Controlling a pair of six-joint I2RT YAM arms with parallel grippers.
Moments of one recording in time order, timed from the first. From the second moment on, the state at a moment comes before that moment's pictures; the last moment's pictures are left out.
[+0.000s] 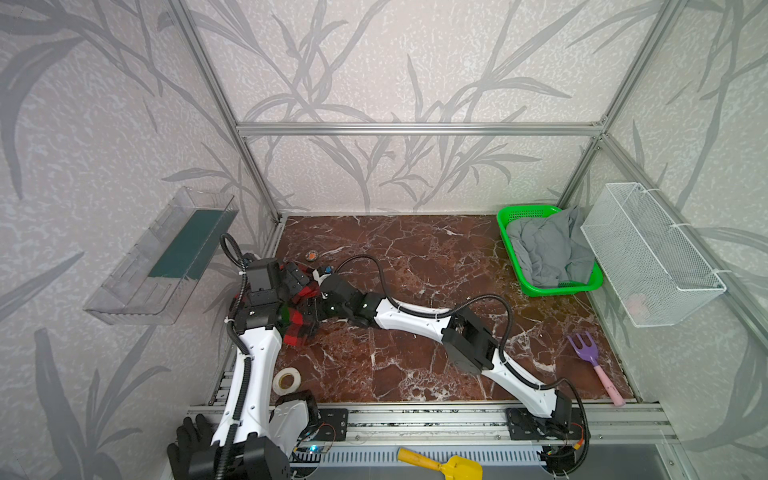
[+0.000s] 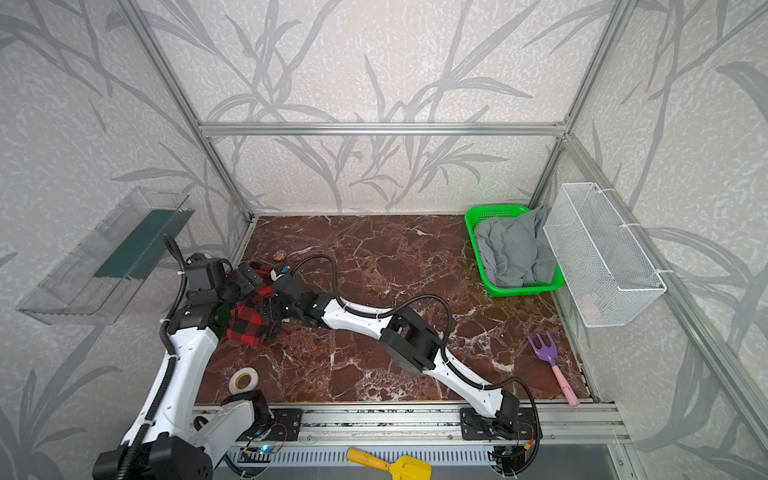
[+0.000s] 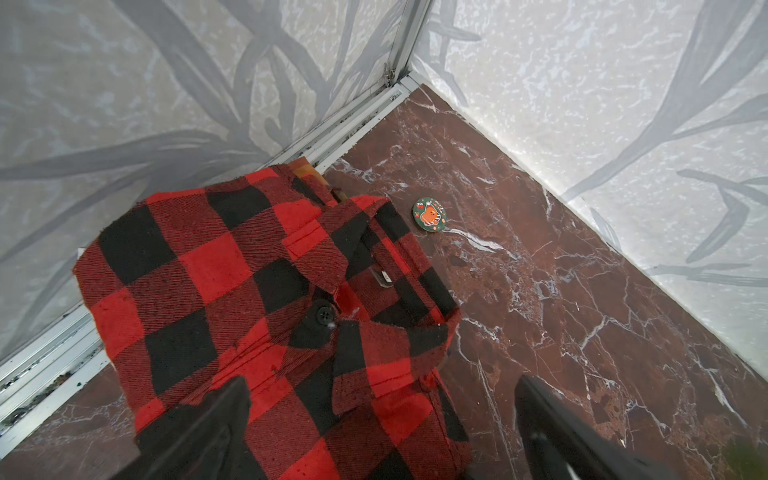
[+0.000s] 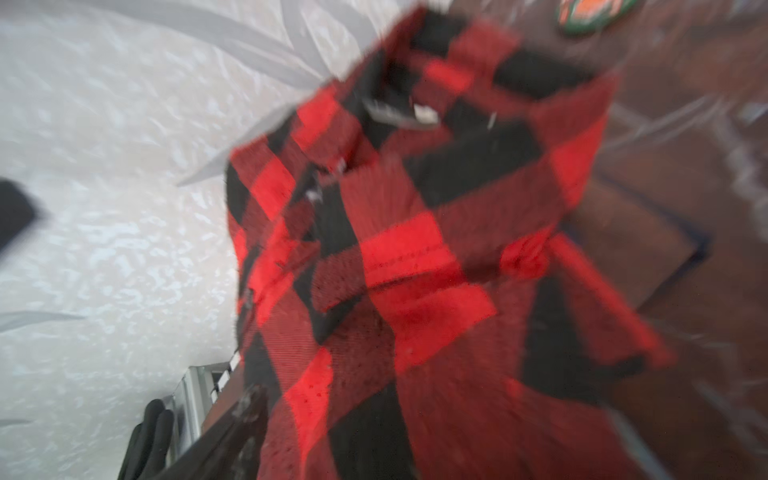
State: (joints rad) left arm 0.22 0.97 0.82 -0.48 -0.13 -0.50; right arm 1.11 2.52 2.17 -0.14 -0.07 0.71
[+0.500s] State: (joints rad) left arm 0.18 0.97 0.67 -0.28 -0.11 -0.49; right arm 0.99 1.74 1.54 -0.11 0.10 0.39
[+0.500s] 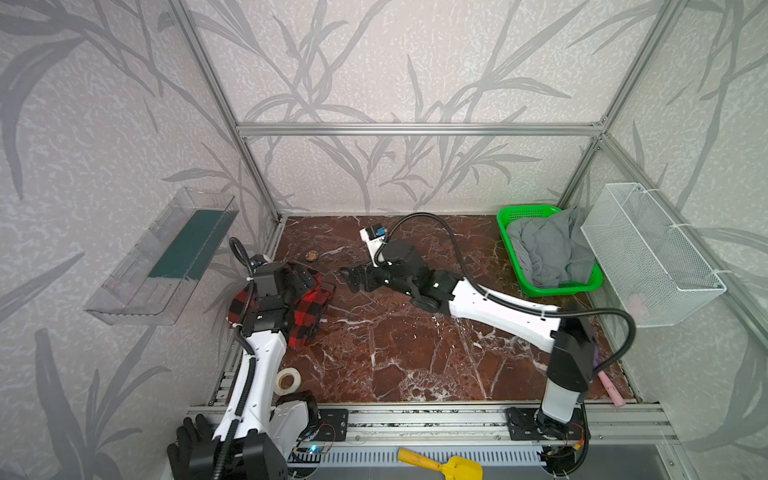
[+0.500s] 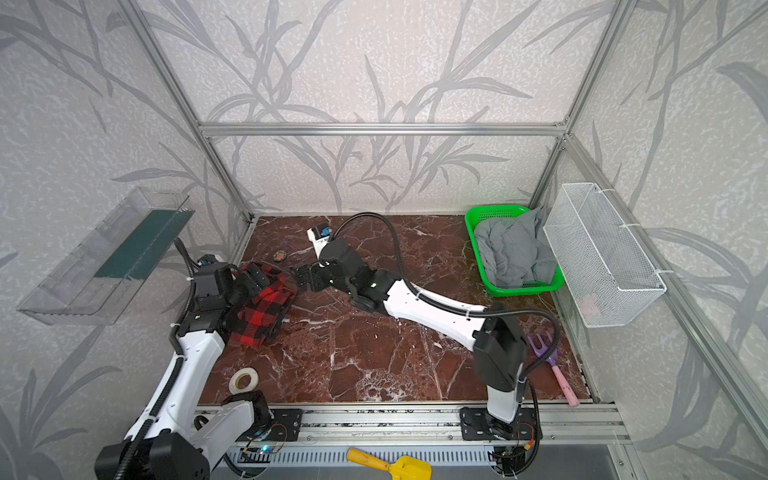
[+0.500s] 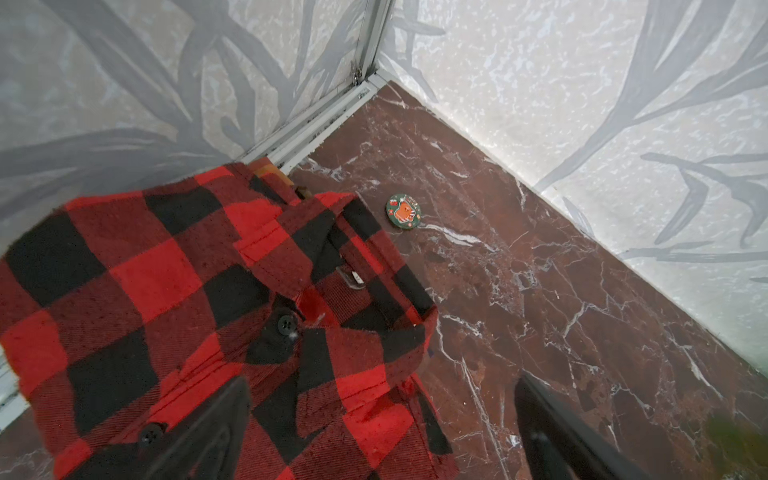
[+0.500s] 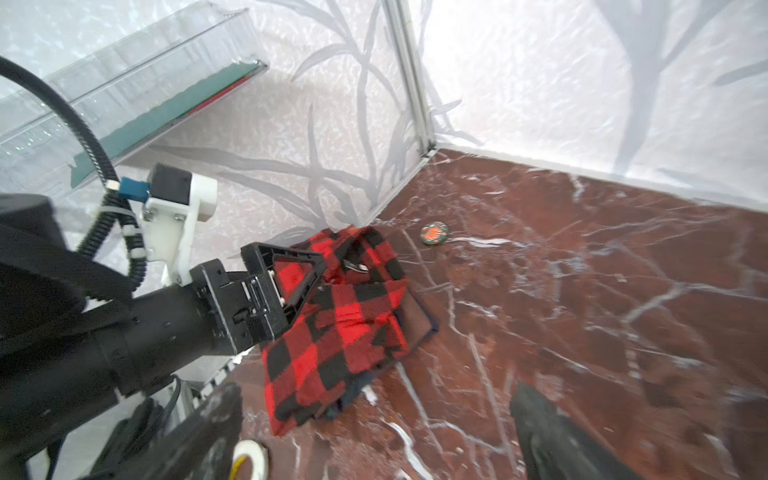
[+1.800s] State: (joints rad) left arm 0.02 1.54 0.34 0.83 -0.31 -0.10; right arm 0.13 1.23 0.34 0.50 0.29 0.00
